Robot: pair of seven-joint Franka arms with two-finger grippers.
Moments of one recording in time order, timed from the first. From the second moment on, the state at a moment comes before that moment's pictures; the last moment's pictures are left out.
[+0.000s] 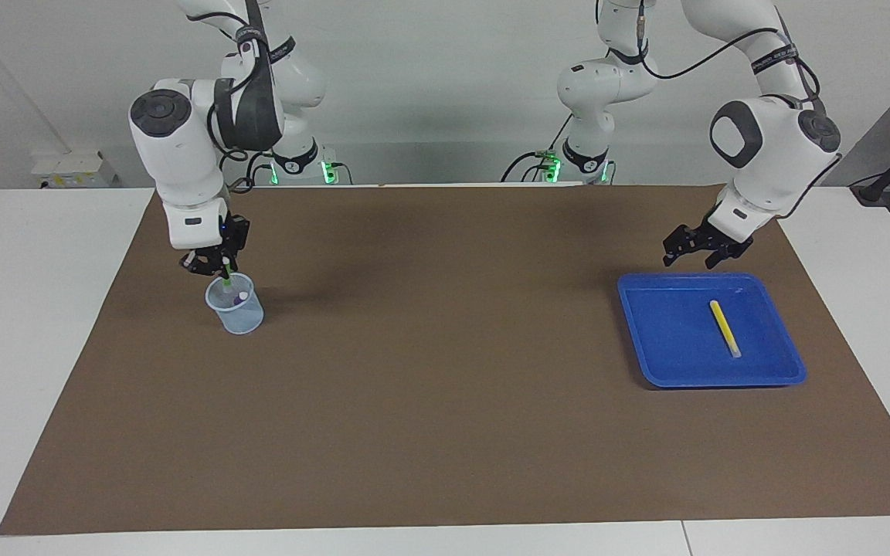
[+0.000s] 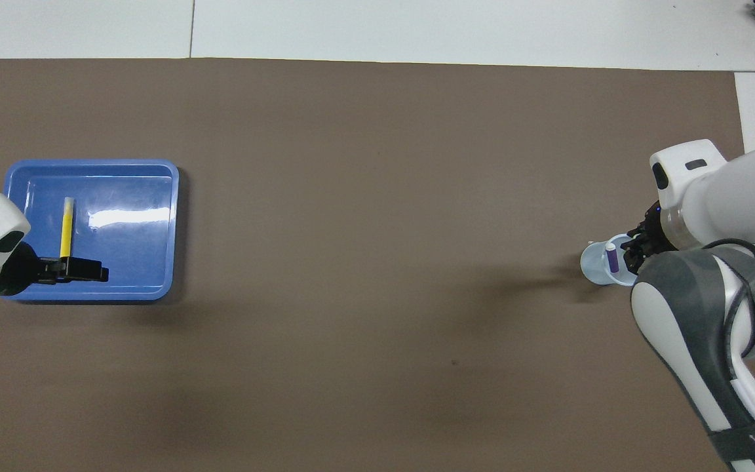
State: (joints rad) left arm 0.18 -0.06 -0.07 -2.17 -0.10 2.07 0.30; right arm -0.30 -0.05 0.32 -2.05 -0.11 1.97 -0.91
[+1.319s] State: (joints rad) left arm 0.30 0.18 -0.07 -2.08 -0.06 2.28 0.50; right arm -0.10 -0.07 0.34 -2.00 0.33 1.88 -0.16
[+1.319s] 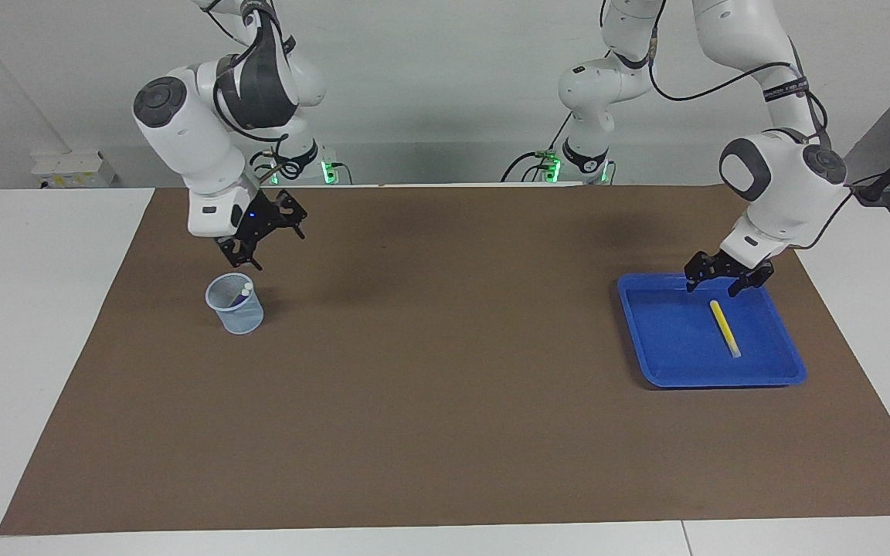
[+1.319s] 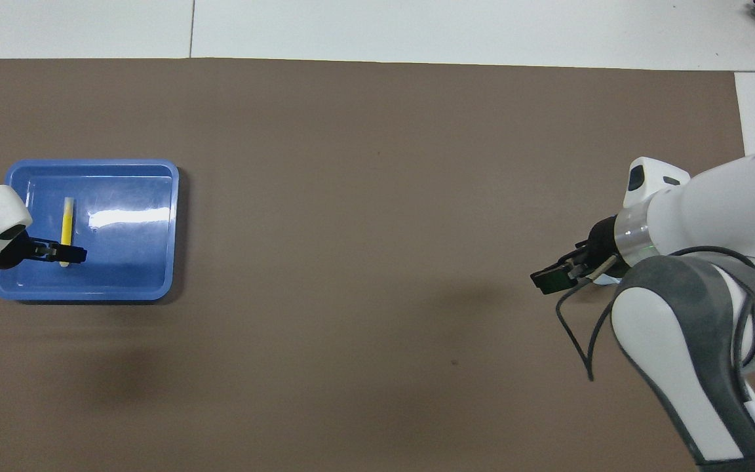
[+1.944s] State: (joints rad) left arm 0.30 0.32 -0.07 -1.99 -0.06 2.34 0.51; right arm 0.05 -0.07 0.34 -2.00 0.42 1.97 0.34
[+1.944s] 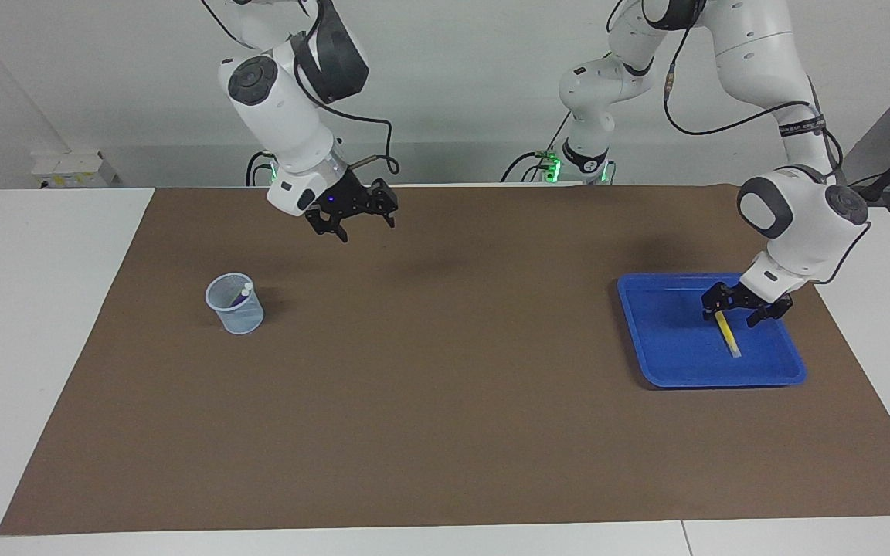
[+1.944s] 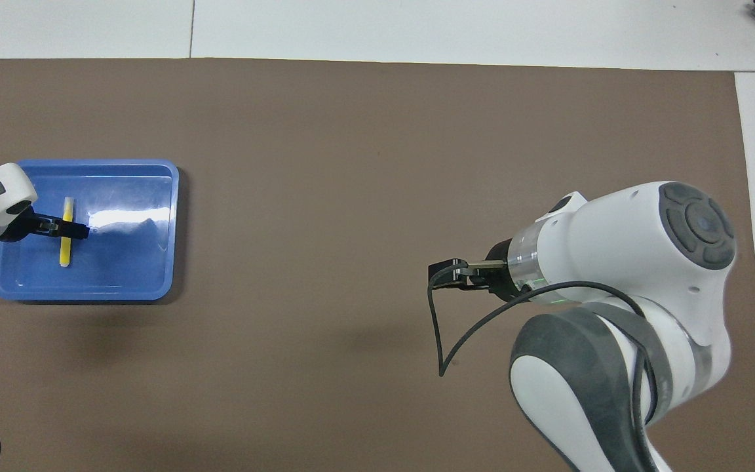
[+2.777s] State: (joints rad) left arm 0.30 0.33 -0.08 -2.00 -0.06 2.38 0.51; right arm 0.19 -0.07 0.34 -2.01 0.57 2.21 0.90
